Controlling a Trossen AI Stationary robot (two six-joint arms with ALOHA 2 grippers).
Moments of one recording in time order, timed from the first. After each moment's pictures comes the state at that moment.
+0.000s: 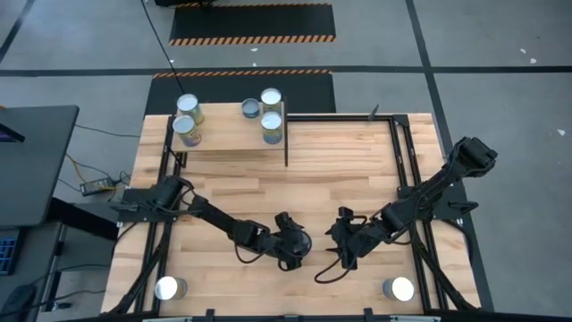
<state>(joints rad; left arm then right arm) -0.40 2.11 1.20 0.21 -0.52 -0.43 0.59 1.45 0.78 -0.19 0.38 0.53</state>
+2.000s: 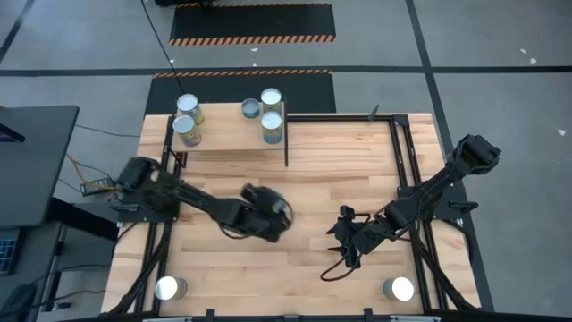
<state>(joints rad) -0.34 1.79 1.20 -0.47 -0.84 -0.91 0.59 1.40 0.74 -0.15 0.37 0.49</state>
